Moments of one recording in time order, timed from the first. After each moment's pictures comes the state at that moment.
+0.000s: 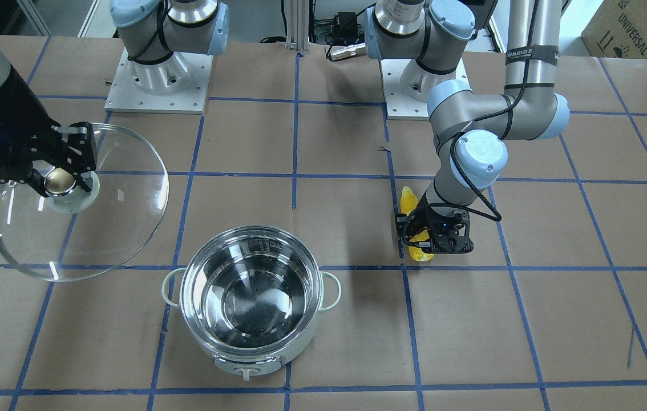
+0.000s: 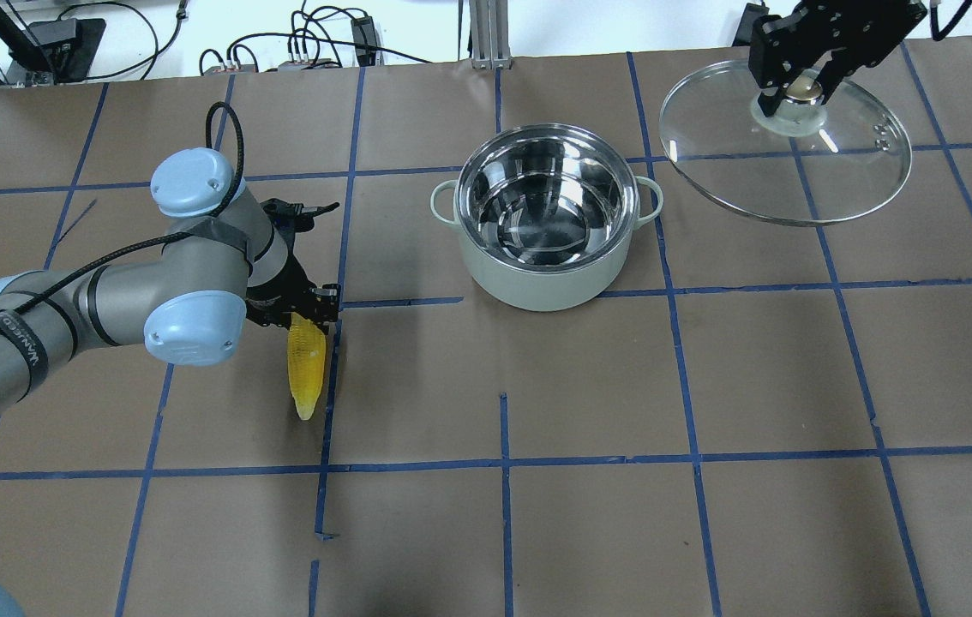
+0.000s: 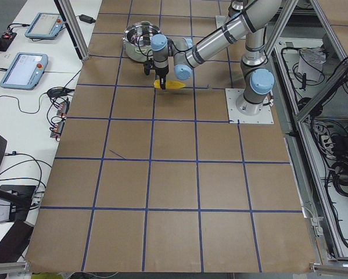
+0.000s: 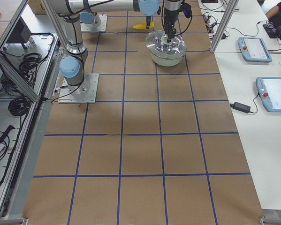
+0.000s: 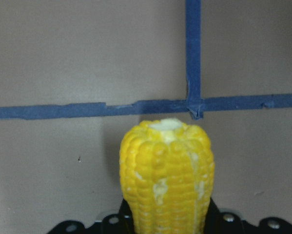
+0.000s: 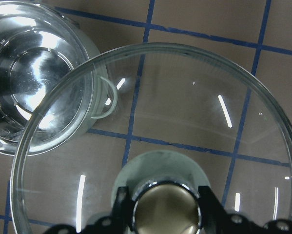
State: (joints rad) left arm -1.51 -1.84 -2.01 -0.89 1.53 -0.01; right arm 1.48 -1.43 1.35 -1.52 -1.55 -0.28
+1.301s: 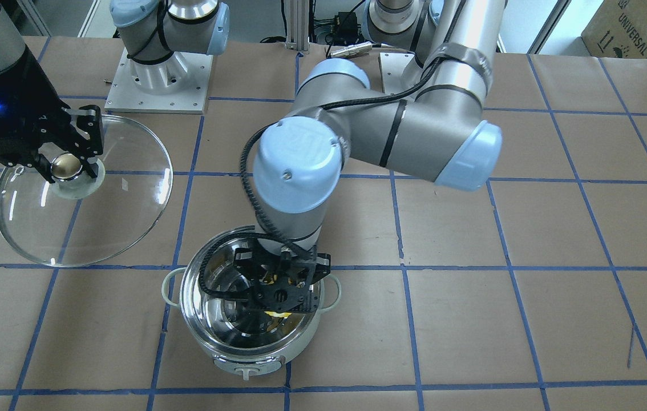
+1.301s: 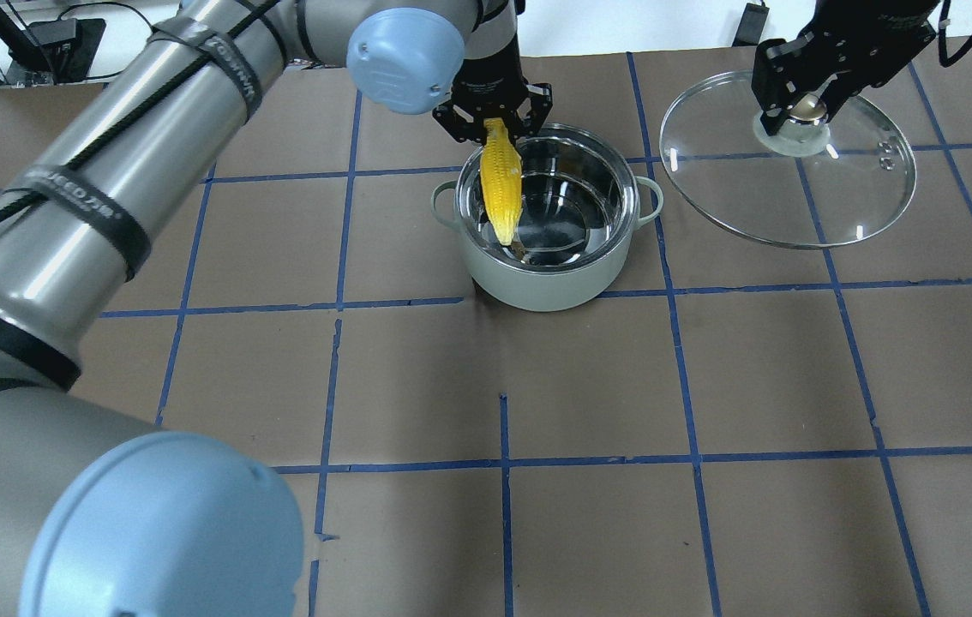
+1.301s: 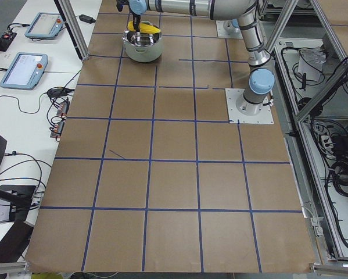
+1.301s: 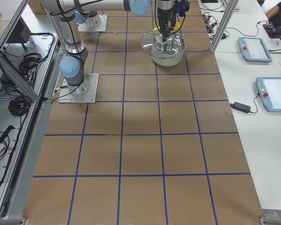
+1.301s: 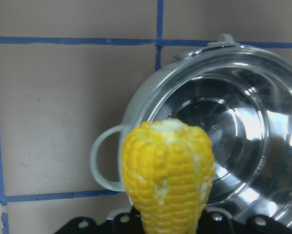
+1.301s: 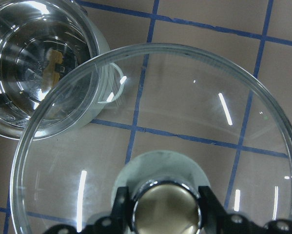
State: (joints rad) left arm -1.93 -2.21 -1.05 -1.40 1.52 -0.31; right arm 1.48 -1.48 1.42 -1.58 -1.55 -0.28
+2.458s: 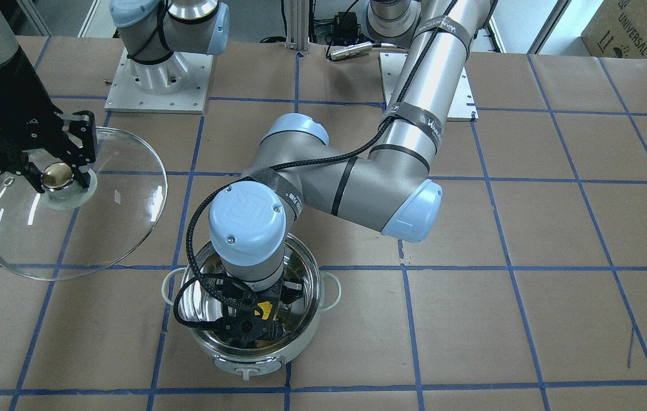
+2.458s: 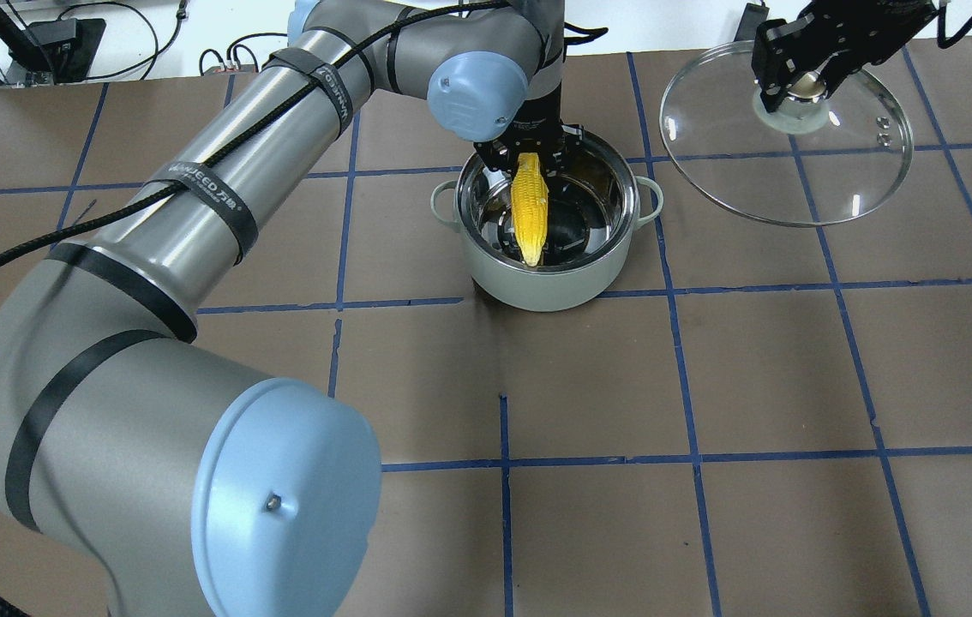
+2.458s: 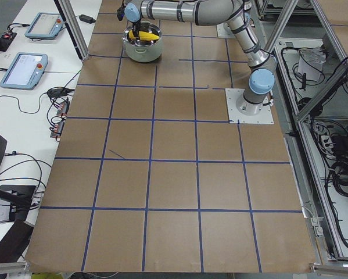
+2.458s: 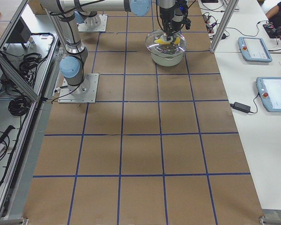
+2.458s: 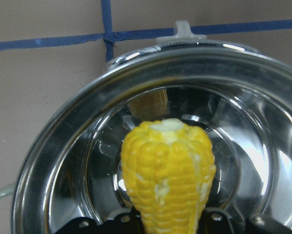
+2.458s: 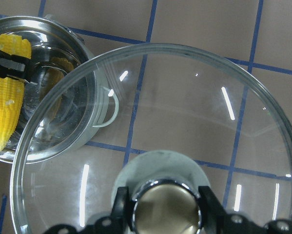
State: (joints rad) left arm -1.95 -2.35 -0.99 -1.40 1.54 -0.32; right arm 1.48 -1.48 1.42 -1.66 -1.55 -0.29
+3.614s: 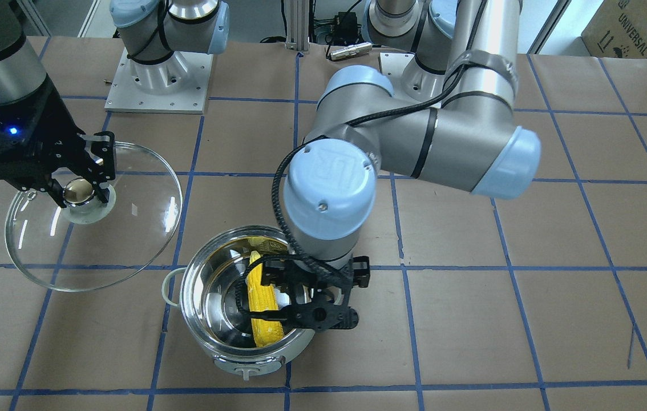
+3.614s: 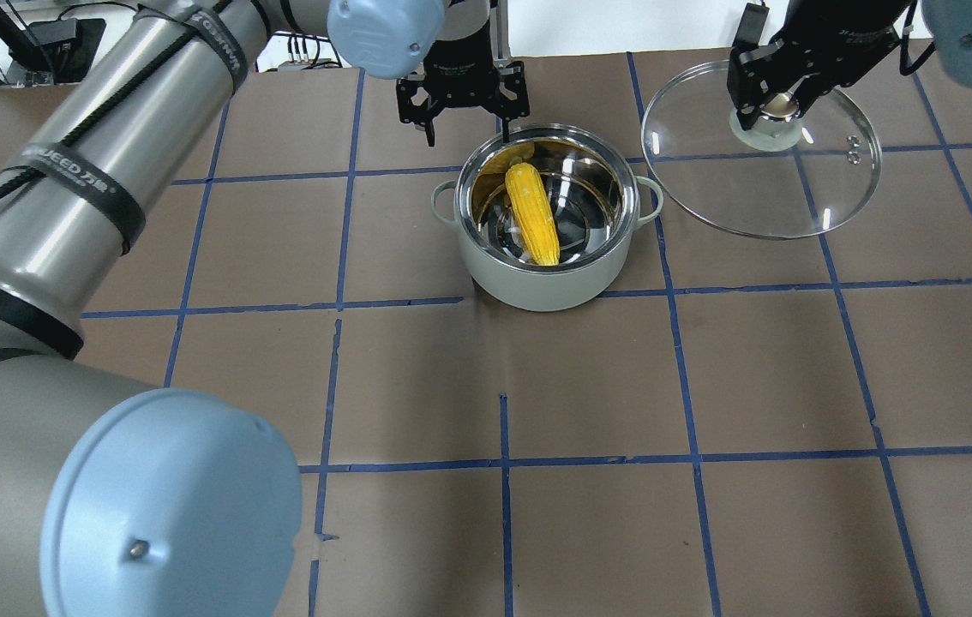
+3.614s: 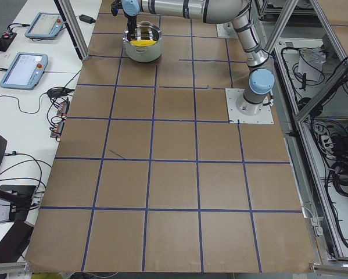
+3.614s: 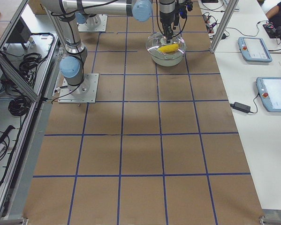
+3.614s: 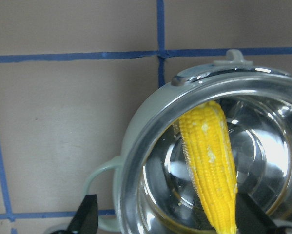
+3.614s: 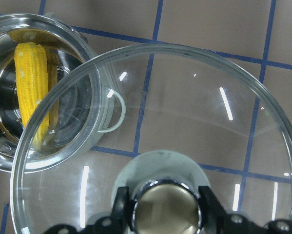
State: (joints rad) left arm -1.83 -2.18 -1.00 -1.57 1.56 -0.25; right arm 1.51 -1.46 1.48 -1.74 -1.55 -0.24
